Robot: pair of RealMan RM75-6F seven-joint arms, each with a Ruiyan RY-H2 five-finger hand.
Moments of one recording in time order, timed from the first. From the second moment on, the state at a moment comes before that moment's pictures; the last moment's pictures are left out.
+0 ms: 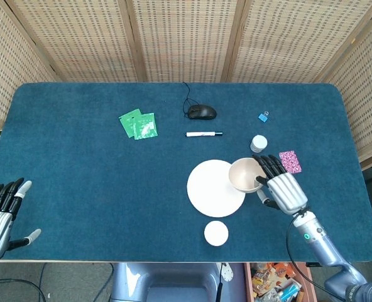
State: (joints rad) left arm -0.04 -1.02 0.01 -1.86 1.60 1.51 0.16; right arm 0.48 -1.37 0.10 -1.35 -1.66 1.24 0.09
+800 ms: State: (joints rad) left arm -0.05 -1.01 0.00 -1.86 1.55 1.48 0.15; right arm 0.71 -1.49 0.16 -1.30 -1.55 0.95 -0.09
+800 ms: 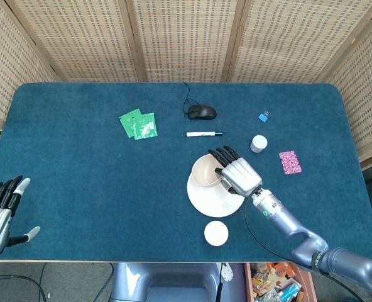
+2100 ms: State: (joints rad) left arm -0.06 -1.01 0.01 -1.87 1.56 1.48 0.15; right arm 0.64 -1.27 -0.01 -1.54 -1.70 1.10 -0.24
